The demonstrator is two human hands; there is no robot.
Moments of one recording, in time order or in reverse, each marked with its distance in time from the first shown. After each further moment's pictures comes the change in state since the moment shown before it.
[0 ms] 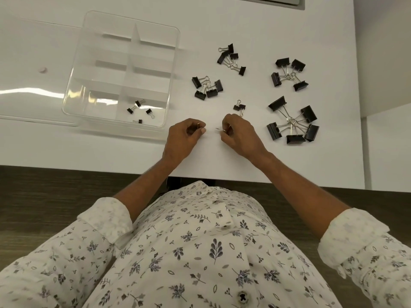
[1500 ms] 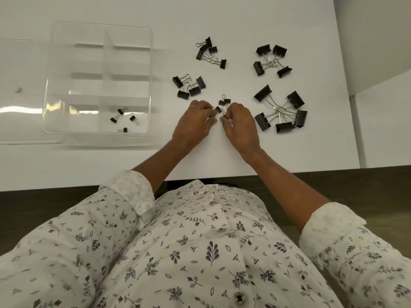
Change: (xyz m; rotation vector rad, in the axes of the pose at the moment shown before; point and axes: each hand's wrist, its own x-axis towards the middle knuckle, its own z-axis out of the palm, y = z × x) left_hand 0.054 0.027 0.048 0.568 -0.224 0.402; right_hand -0.007 0.019 0.003 -0.020 0.349 0.177
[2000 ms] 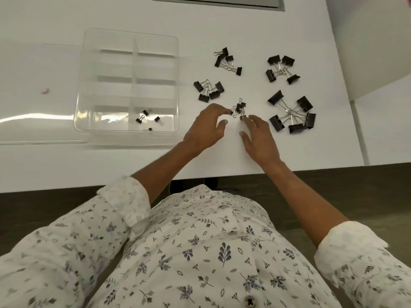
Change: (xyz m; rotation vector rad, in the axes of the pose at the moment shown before) left_hand -0.040 -0.004 -0.051 -0.367 -0.010 -0.019; right_hand -0.042 -0.013 -0.001 -0.277 -0.154 0.074
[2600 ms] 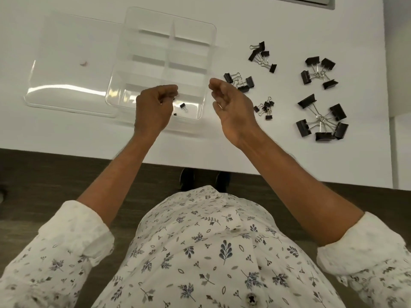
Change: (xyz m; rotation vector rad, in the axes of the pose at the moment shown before) left_hand -0.073 -0.039 -0.129 -0.172 0.517 -0.440; right_hand 0.026 -0.191 -0.054 1.557 -0.329 0.442
